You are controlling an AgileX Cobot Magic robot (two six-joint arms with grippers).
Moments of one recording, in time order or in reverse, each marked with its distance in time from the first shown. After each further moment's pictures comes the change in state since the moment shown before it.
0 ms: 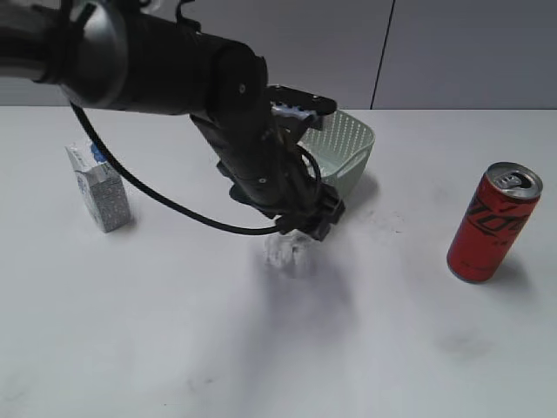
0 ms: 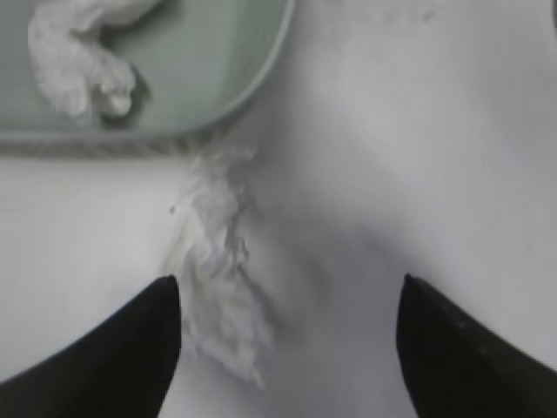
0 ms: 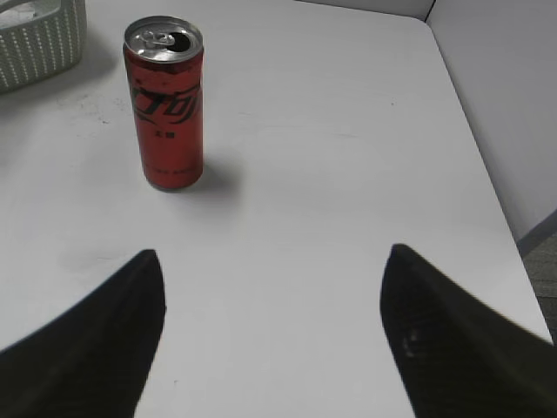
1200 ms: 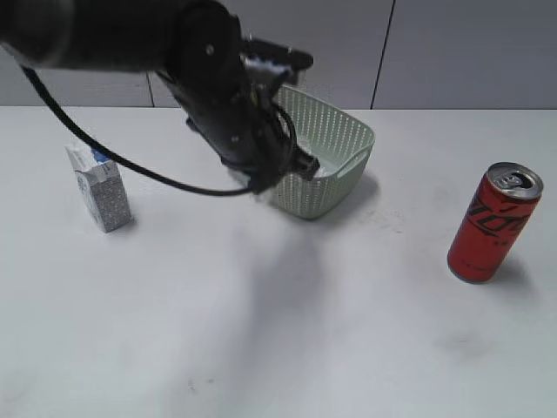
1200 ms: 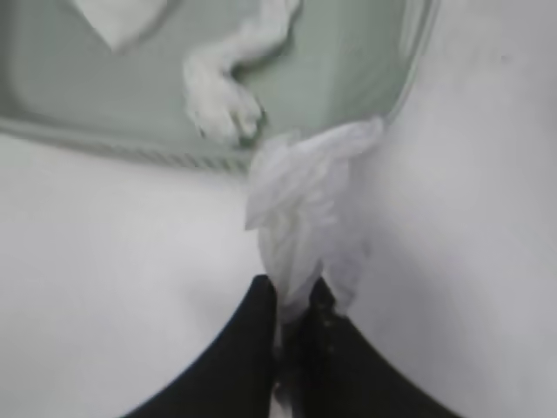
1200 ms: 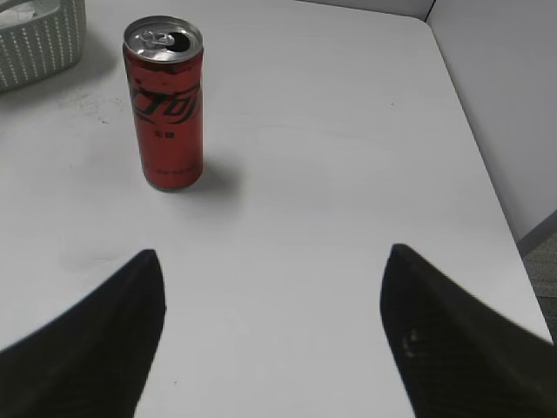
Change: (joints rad) left arm 0.025 -0.080 0.002 0.175 0.015 -0.125; right arm 0.000 0.000 0.000 0.000 0.000 0.000
